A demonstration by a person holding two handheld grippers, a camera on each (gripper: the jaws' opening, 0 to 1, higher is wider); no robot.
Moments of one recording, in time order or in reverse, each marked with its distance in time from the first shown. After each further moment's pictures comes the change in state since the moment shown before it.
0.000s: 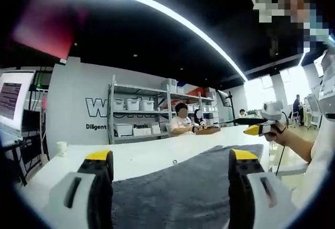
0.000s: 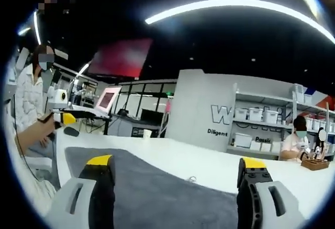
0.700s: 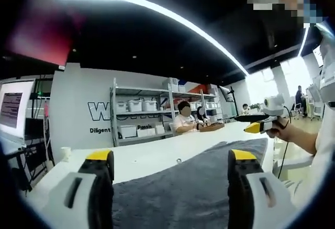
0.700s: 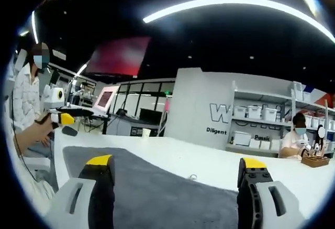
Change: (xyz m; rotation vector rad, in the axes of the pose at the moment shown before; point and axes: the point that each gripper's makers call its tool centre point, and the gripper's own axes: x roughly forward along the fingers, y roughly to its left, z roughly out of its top) left arm 0.001 -0.005 -0.001 0.048 -0.005 0.016; right arm 0.003 -0.002 -0.006 0.005 0.001 -0.026
